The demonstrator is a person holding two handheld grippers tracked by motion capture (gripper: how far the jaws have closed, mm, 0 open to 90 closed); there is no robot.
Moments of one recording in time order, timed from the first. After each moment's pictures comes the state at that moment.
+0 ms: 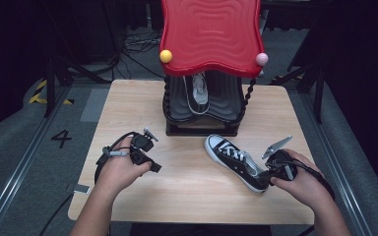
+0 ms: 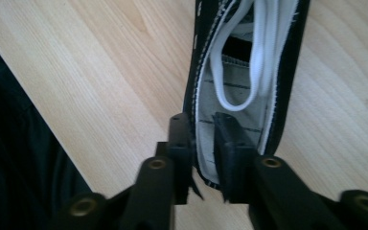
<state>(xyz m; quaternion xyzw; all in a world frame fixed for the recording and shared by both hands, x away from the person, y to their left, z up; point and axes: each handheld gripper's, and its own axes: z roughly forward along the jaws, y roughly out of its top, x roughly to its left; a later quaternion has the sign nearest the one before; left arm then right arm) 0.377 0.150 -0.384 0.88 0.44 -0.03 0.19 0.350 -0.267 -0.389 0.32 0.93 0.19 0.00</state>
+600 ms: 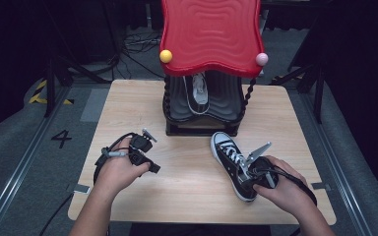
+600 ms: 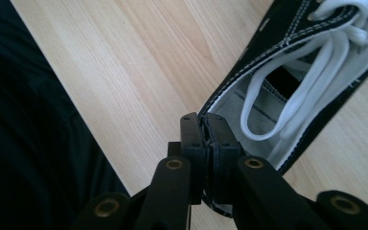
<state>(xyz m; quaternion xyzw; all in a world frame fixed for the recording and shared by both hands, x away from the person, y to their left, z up) 0.378 0.152 -0.387 0.88 0.44 -0.04 0.19 0.330 -0.215 -0.388 0.29 0.94 0.18 -0.01</state>
